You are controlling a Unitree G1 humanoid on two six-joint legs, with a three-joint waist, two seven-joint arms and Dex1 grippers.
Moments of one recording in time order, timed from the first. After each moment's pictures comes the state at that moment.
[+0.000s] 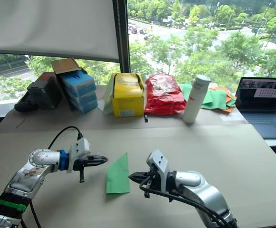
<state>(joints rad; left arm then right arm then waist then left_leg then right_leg) -0.36 0.75 -0.11 0.07 -0.20 0.13 -1.17 -0.17 -0.43 0.21 -0.49 0.42 0.76 0.80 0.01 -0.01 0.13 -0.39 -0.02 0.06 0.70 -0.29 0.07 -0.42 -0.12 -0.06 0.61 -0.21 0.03</state>
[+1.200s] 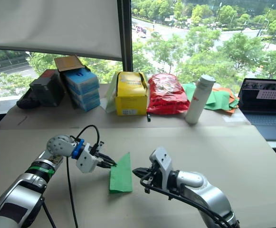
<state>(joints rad) -0.78 0.59 -0.33 0.85 -0.04 -1.07 -1.47 -0.16 -0.44 0.19 -0.52 0.46 0.78 0.67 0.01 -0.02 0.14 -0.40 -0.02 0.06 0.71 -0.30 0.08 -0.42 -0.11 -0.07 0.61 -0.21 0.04</state>
